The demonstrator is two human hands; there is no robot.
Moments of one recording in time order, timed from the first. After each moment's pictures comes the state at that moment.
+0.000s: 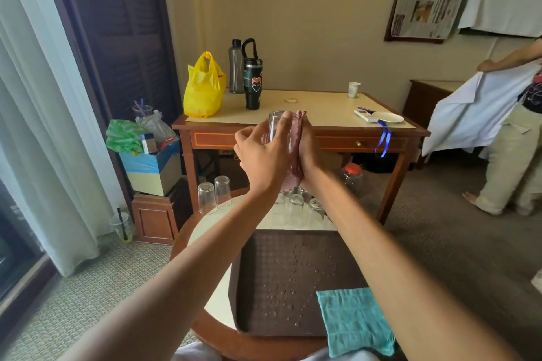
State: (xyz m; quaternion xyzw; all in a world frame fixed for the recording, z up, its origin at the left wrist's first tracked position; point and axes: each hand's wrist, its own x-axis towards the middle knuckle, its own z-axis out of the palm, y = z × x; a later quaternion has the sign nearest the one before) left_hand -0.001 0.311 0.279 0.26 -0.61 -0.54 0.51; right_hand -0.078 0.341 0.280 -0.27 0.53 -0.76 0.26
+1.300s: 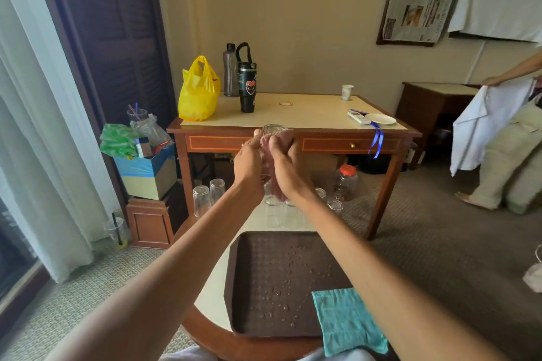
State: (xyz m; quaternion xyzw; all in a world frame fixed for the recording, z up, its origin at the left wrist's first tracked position) left_hand -0.004 0.288 0.263 0.27 -0.48 -0.76 0.35; right_hand -0.052 0.346 0.256 -0.30 0.66 -0.68 0.08
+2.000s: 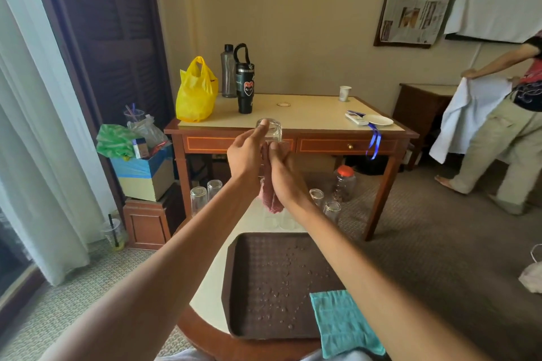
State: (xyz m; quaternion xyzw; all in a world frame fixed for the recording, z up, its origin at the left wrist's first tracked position) left_hand -0.007 0.283 0.276 0.26 -0.51 -0.73 0.38; right_hand -0.039 0.363 0.253 -0.33 0.68 -0.65 0.11
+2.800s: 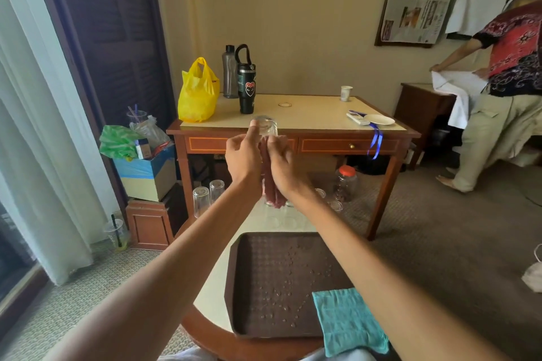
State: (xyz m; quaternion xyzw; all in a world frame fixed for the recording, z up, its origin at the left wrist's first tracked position) left_hand 0.001 0.289 0.279 0.30 -0.48 -0.71 0.43; right_hand -0.046 0.353 0.261 -0.37 0.67 -0.64 0.09
